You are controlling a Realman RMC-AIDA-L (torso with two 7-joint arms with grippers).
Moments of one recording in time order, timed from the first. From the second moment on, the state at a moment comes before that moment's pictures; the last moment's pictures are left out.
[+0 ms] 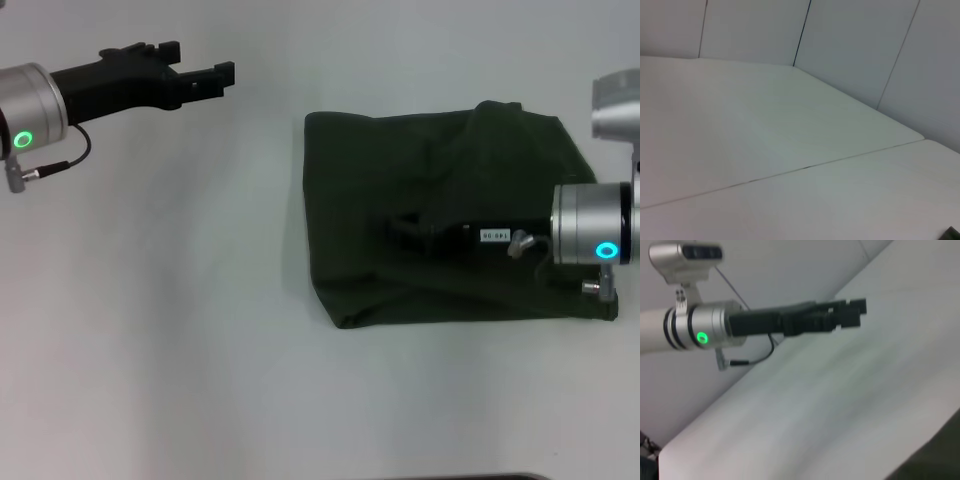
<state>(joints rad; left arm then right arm) -0.52 -2.14 0.92 0.78 1.85 1.07 -1.68 0.54 2.08 -0.96 -0.42 -1.85 -1.38 1.59</state>
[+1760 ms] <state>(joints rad) -0.54 -2.15 0.92 0.78 1.85 1.06 -1.68 0.60 2.09 -1.12 -0.38 -1.88 -1.31 1.50</state>
